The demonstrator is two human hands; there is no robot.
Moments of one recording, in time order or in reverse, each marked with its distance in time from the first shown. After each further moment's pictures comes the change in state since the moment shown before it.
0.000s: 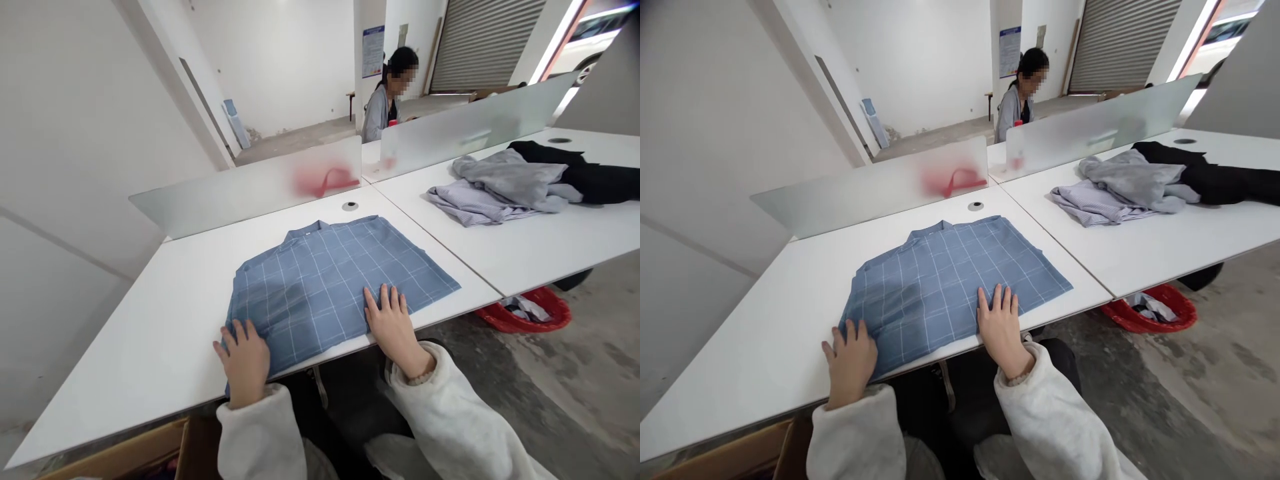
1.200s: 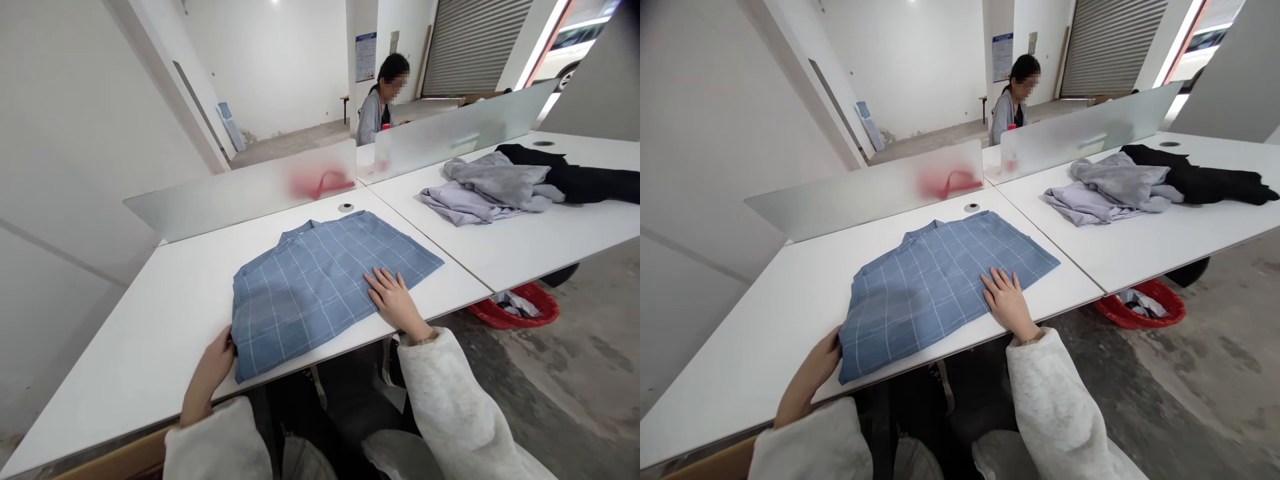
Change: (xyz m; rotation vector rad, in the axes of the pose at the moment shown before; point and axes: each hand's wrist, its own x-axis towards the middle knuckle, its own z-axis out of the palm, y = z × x) left_hand 0.029 -0.076 -0.015 -0.628 -0.145 0.024; right_hand 0.030 0.051 0.023 0.150 -0.056 -0.118
